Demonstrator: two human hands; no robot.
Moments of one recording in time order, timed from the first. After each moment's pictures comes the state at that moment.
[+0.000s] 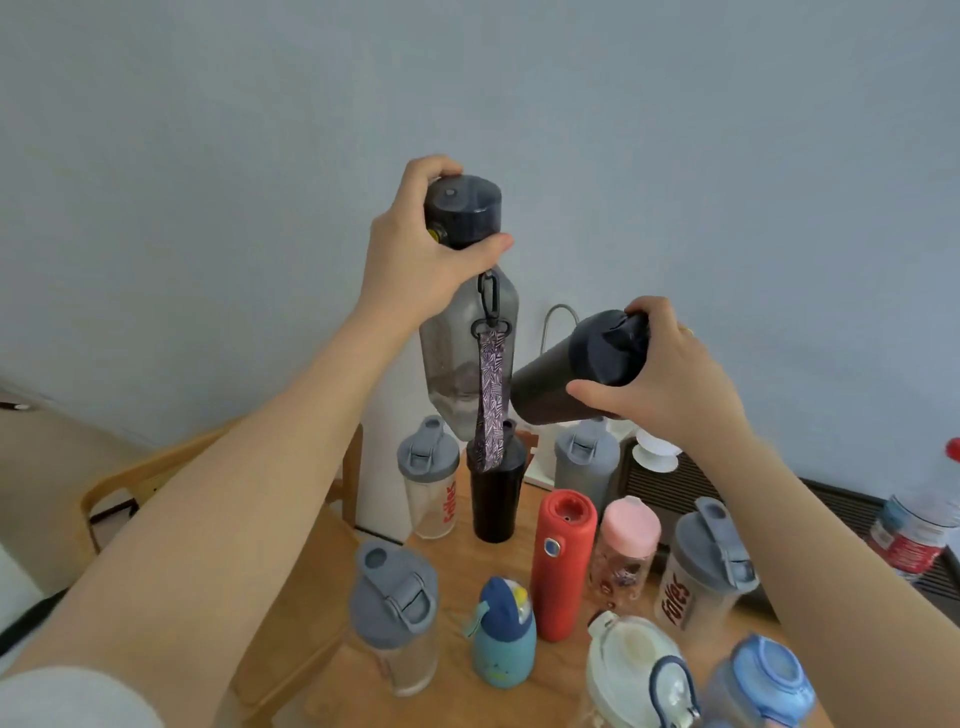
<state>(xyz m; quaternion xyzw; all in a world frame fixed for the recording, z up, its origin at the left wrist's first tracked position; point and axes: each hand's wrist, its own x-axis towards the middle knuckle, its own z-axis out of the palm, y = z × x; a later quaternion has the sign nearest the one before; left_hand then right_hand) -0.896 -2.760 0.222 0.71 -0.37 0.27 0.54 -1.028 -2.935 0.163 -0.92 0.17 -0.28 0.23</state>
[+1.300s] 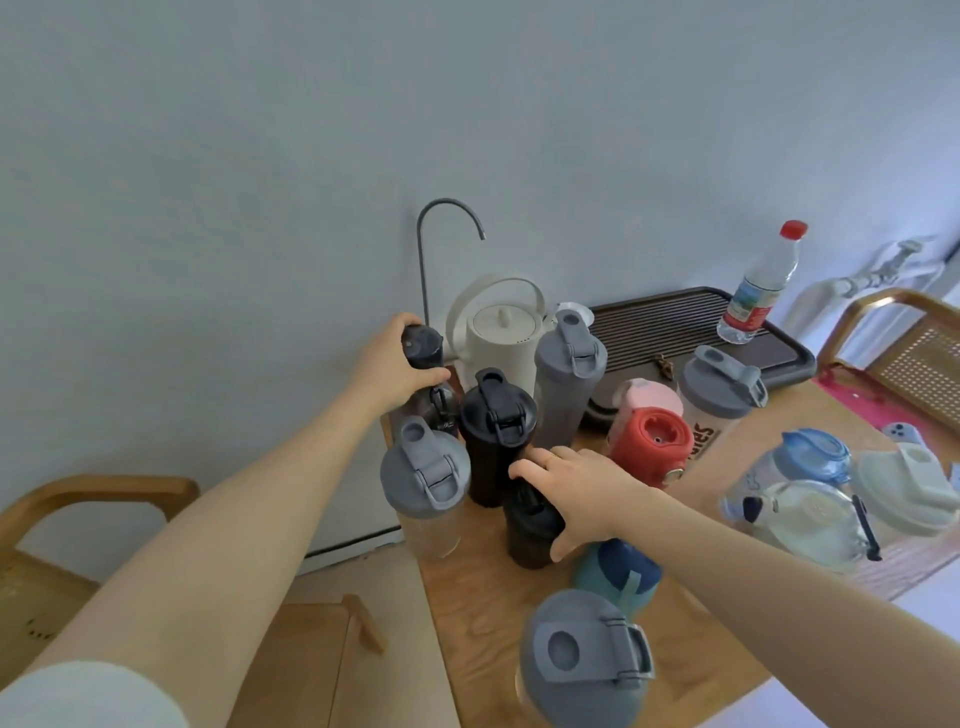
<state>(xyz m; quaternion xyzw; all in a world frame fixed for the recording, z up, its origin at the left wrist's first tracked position) -0.655 -2.824 0.016 0.75 -0.53 -0.19 0.35 -0.890 -2.842 -0.025 -0.94 0.28 0.19 0.03</state>
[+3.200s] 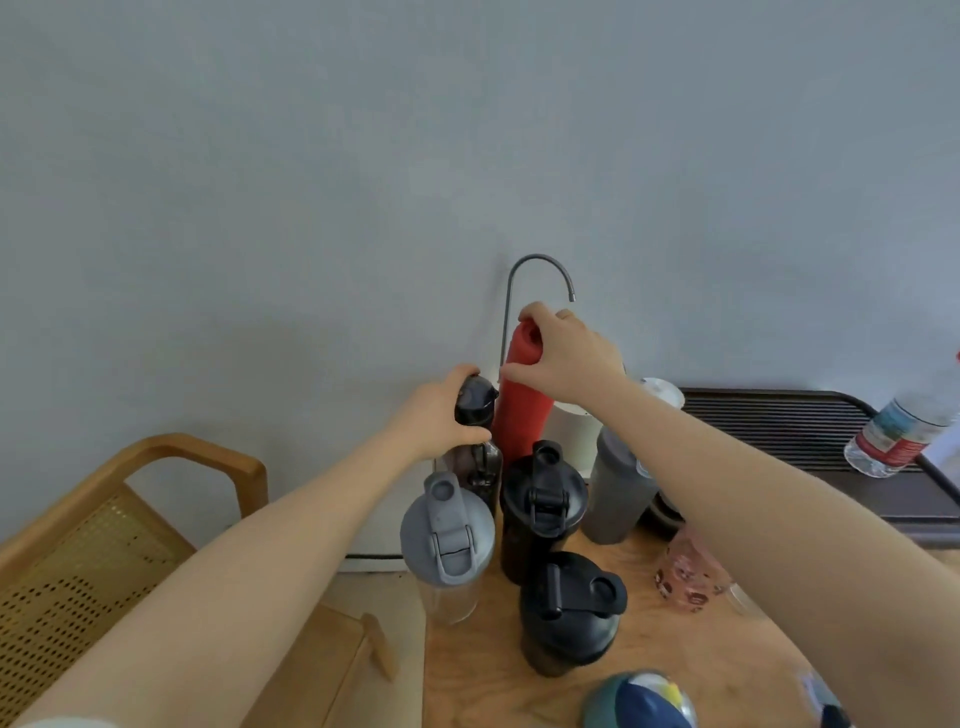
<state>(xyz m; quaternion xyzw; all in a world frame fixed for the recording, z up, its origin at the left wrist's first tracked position) -0.655 -2.832 0.023 0.79 -0.51 -0.20 0.26 -0.773 -2.946 0.081 -0.92 0.35 -0.12 0.13</state>
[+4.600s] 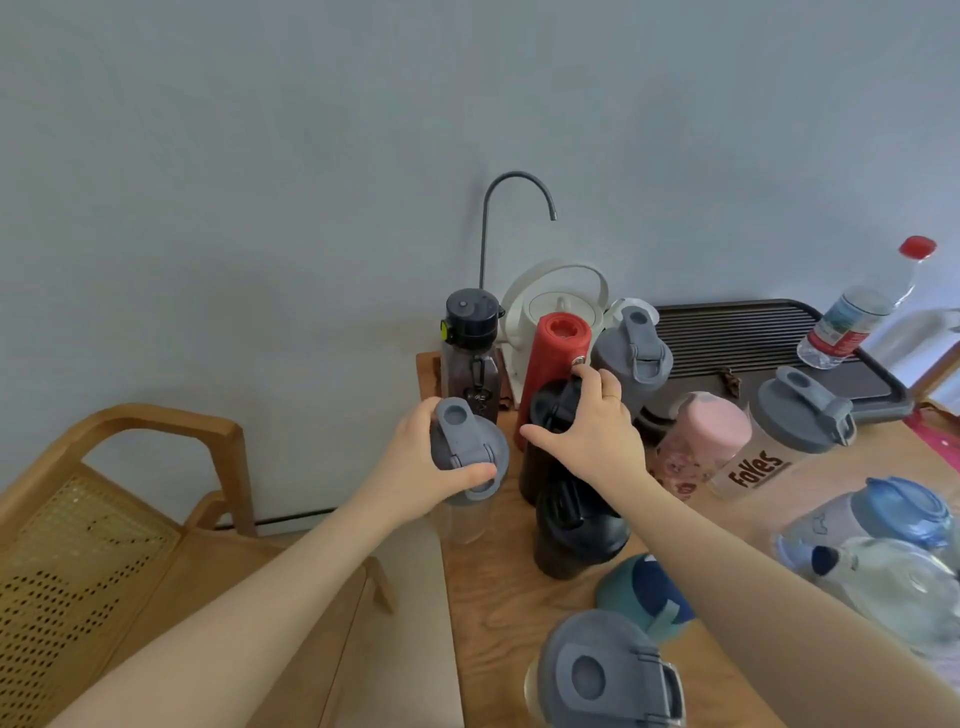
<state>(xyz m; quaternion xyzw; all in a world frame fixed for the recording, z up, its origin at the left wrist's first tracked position) -0.687 -2.741 -0.036 0.73 -0.46 -0.32 0.39 -0.840 -2.865 -0.034 -0.82 0.53 -0.13 0.20</state>
